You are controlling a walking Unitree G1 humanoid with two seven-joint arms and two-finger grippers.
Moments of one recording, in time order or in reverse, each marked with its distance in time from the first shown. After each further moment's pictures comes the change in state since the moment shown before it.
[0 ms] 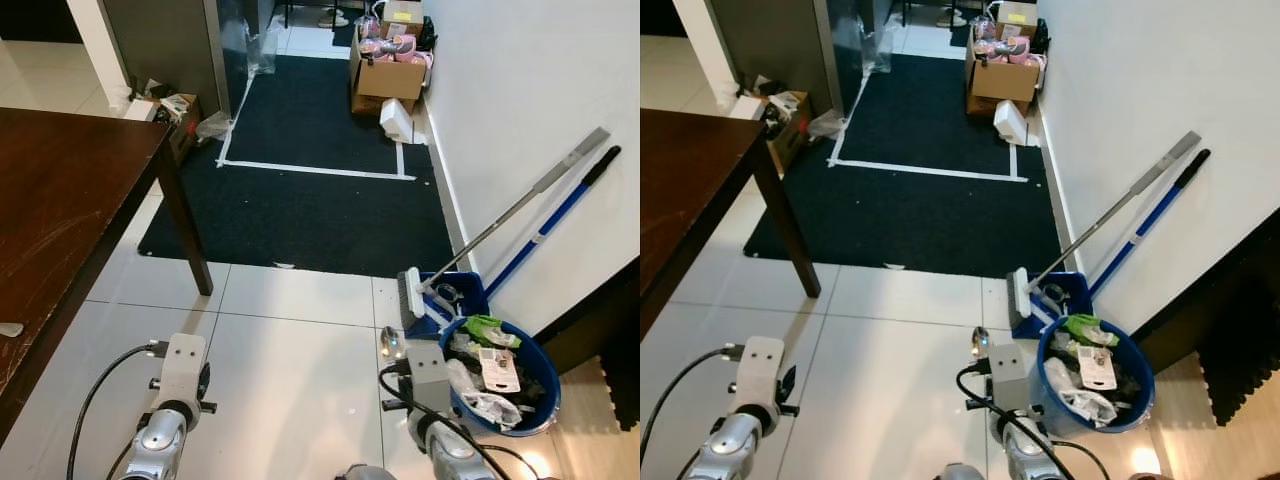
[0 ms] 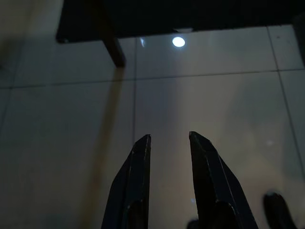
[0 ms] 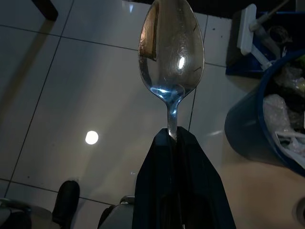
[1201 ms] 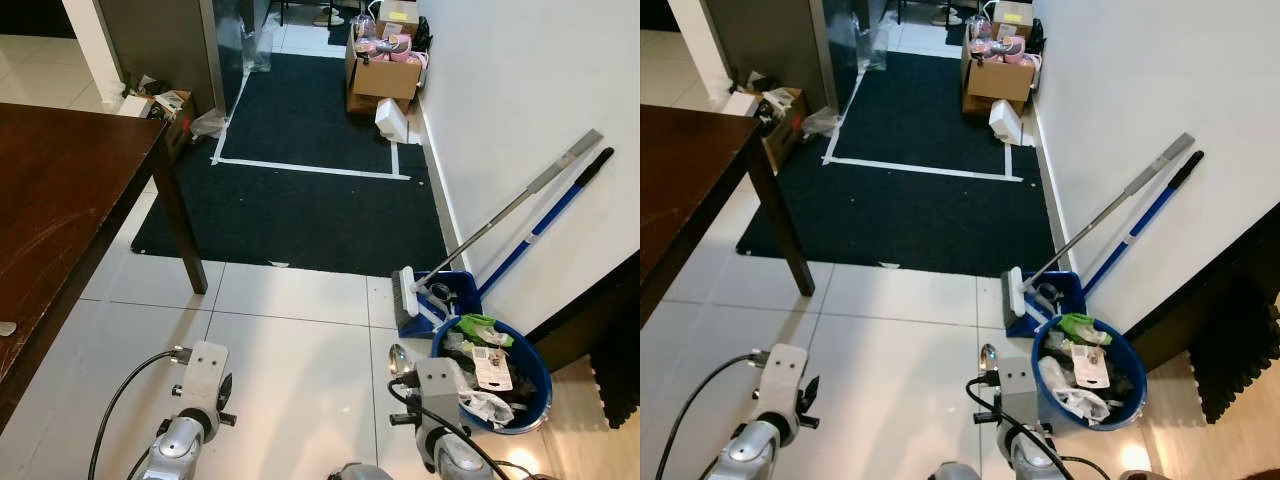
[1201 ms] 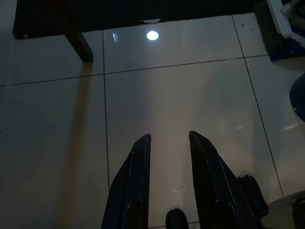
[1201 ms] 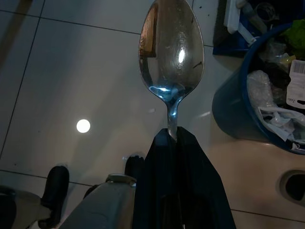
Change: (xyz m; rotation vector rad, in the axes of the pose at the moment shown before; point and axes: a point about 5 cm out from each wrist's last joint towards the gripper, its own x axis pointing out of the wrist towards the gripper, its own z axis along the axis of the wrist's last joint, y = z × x) left arm -0.004 -0.021 -0.009 0.018 0.016 -0.094; right arm -0.008 -0.014 -0.015 0.003 0.060 -0.026
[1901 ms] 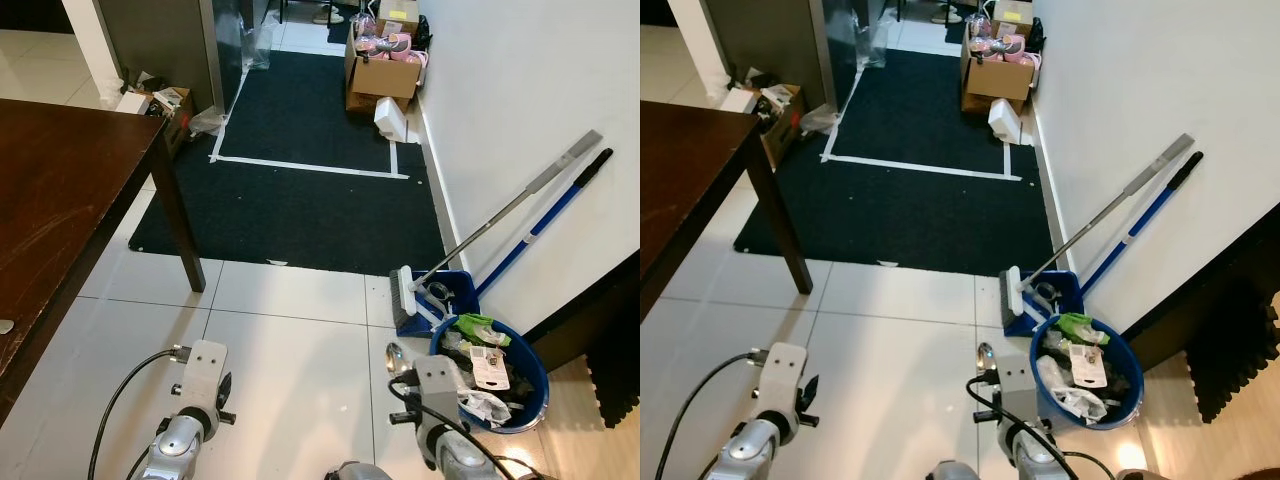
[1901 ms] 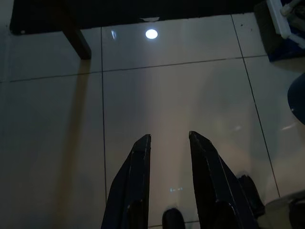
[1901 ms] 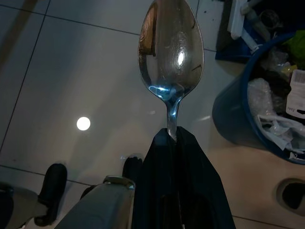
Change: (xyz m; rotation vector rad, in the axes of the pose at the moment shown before) left arm -0.001 0.000 -0.002 -0.006 0.012 0.007; right arm 0.002 -0.004 0.007 -0.027 -0.011 0.034
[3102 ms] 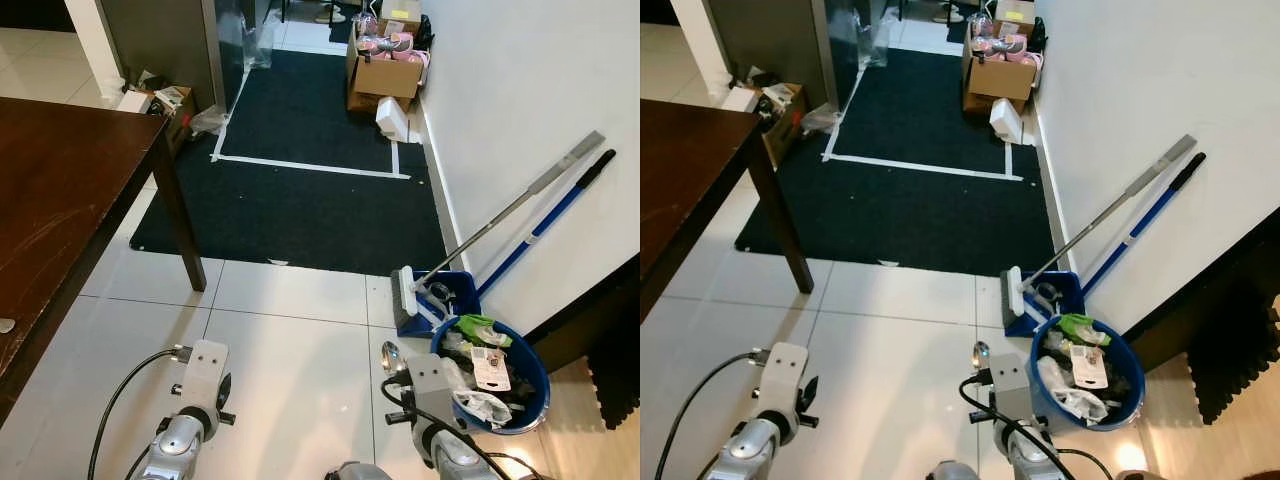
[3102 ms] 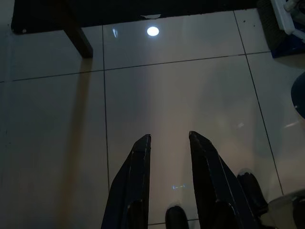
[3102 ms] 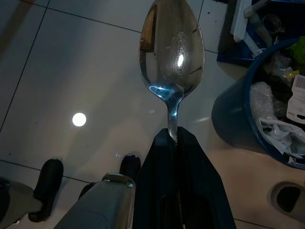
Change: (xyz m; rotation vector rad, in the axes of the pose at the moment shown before) left arm 0.003 0.000 0.005 0.013 0.000 -0.003; right arm 0.001 0.009 -0.001 -0.041 0.002 0.003
